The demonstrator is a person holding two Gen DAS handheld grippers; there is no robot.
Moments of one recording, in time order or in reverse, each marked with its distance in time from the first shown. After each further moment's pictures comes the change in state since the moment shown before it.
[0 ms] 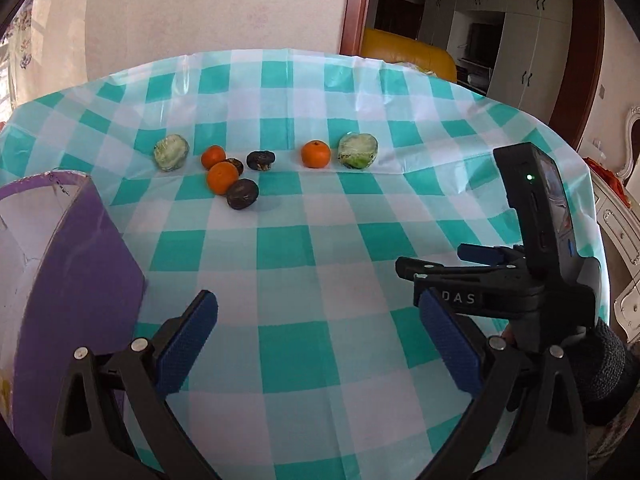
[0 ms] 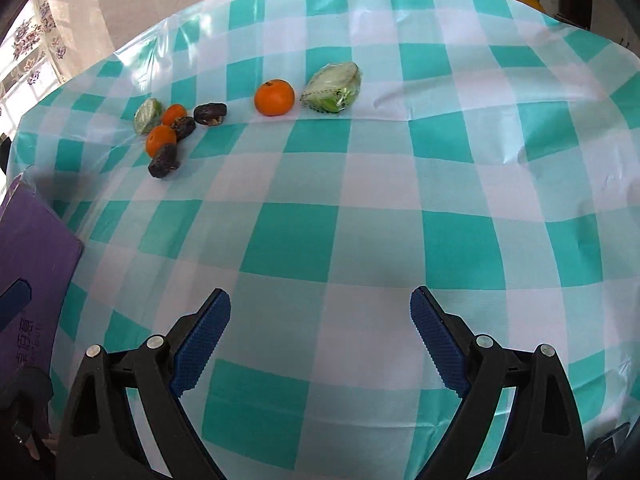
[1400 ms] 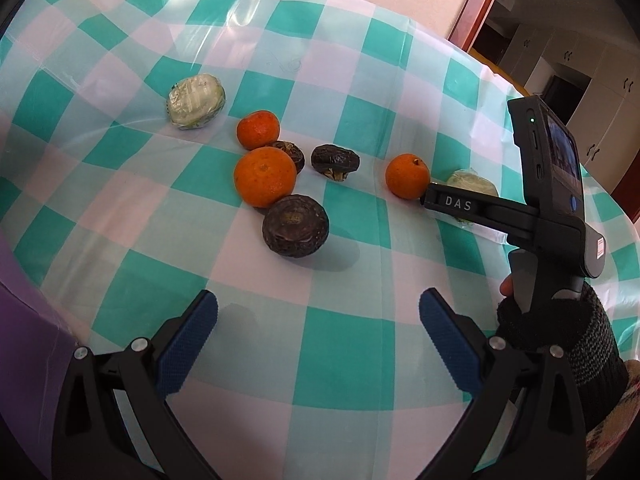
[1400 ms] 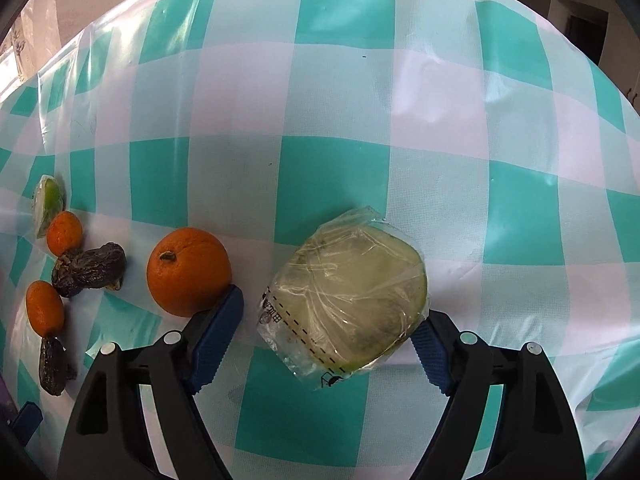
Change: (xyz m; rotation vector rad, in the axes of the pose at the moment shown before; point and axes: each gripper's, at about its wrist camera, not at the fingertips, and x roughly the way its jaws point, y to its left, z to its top) left arm 0.121 0.068 0.054 -0.311 0.062 0.056; right arm 0.127 0.037 0.168 -0.086 -0.040 -0.113
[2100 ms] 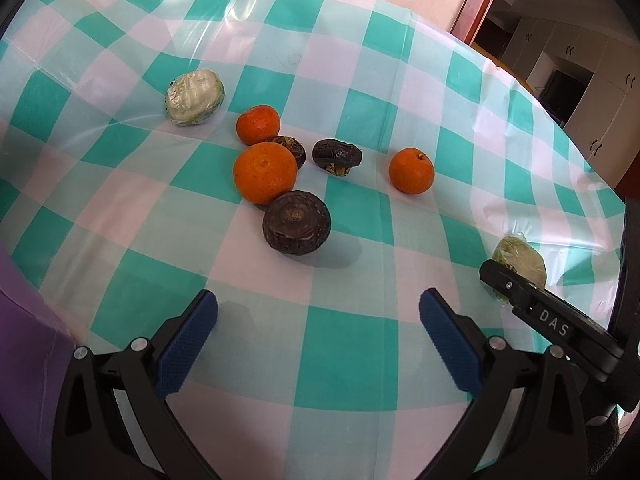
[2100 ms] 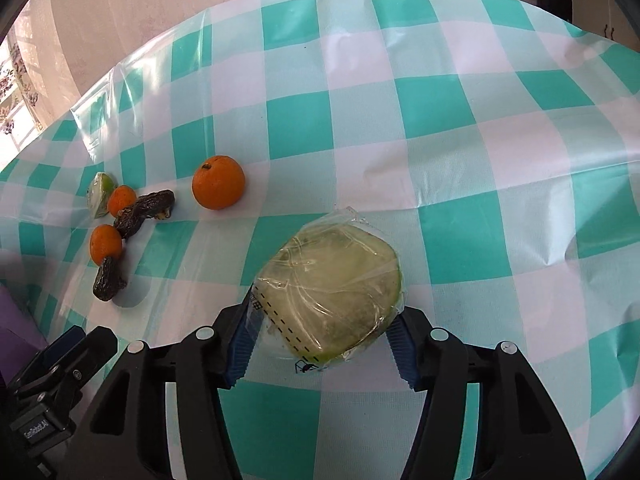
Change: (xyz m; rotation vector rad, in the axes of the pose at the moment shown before) left arm 0.003 -0.002 0.002 0.011 0.020 0.018; right arm -0.055 -0.042 -0.085 0.167 -0.050 0.133
